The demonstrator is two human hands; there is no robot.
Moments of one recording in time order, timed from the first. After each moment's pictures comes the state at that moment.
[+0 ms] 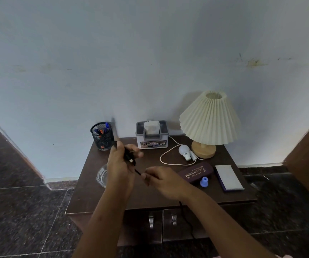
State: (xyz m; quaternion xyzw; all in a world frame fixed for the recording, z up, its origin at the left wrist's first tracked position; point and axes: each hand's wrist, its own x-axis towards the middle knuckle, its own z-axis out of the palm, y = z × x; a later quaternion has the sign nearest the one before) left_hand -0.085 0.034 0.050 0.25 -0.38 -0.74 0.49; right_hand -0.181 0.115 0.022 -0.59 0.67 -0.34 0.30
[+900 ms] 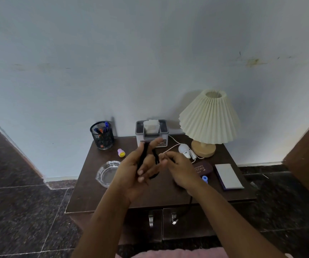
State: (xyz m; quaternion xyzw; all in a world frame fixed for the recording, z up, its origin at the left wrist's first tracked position) left_hand -0.079 0.051 0.057 0.12 -0.36 -0.90 0.20; right_hand -0.207 0.121 0.019 -0.43 0.71 -0.50 0.25
